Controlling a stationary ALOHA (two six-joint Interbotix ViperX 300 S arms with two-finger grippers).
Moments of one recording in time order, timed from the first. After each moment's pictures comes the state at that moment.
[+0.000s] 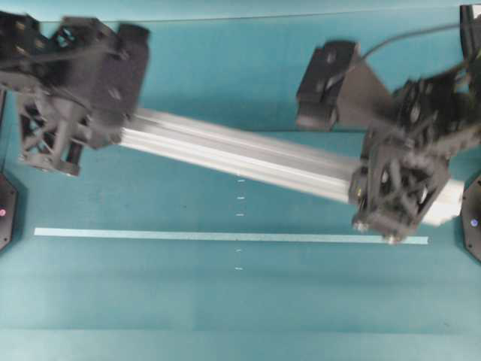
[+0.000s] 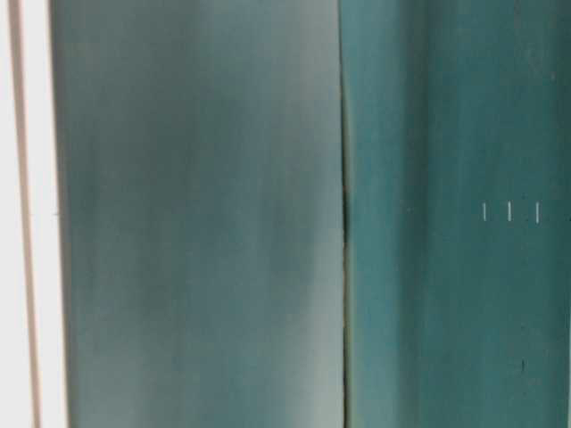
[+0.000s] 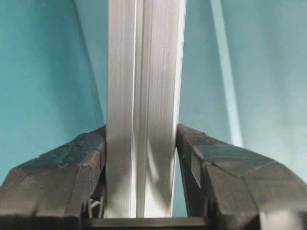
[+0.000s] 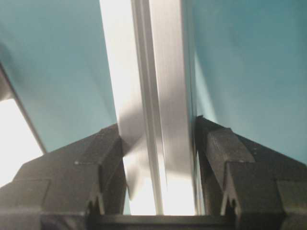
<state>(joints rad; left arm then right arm) 0.14 -0.36 0.12 0.03 1.29 0.32 -0.01 -0.23 -0.02 0.11 1.50 0.35</state>
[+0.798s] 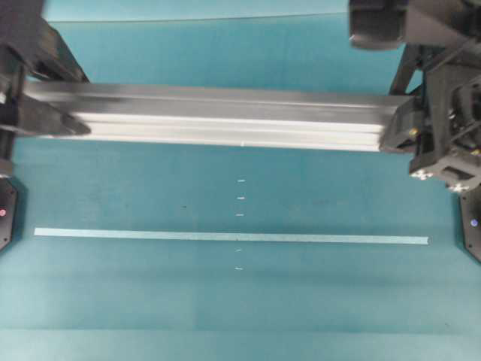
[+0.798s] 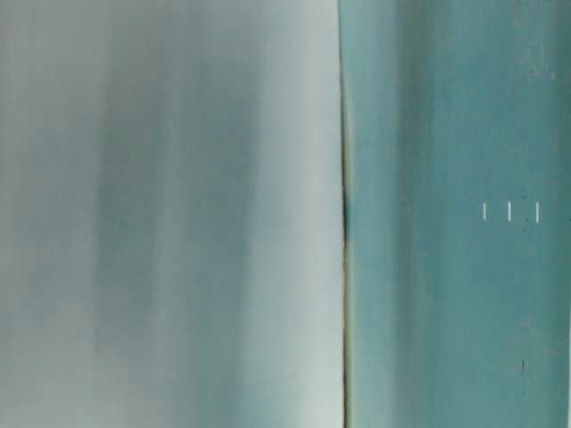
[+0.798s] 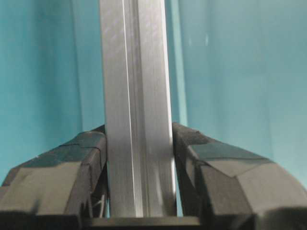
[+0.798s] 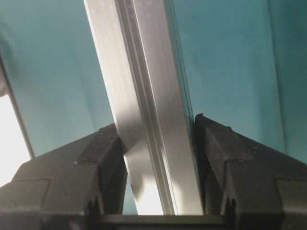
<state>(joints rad) 0.02 -0.38 -0.18 0.03 1.43 0.12 -0.06 -0.19 -0.37 0.07 1.75 0.20</state>
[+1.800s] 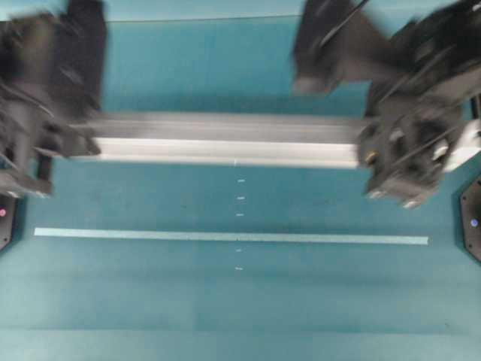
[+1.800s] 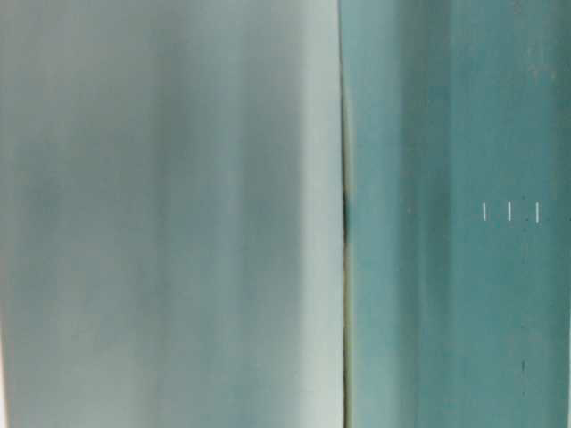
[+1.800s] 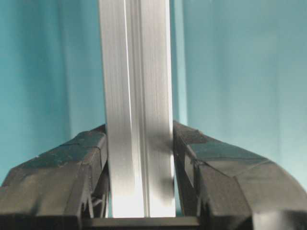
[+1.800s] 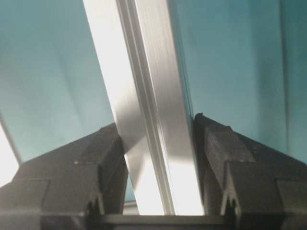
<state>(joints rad) 0.03 -0.37 0.08 0.03 1.39 0.11 -0.05 -0.13 -0.14 0.06 1.69 0.17</state>
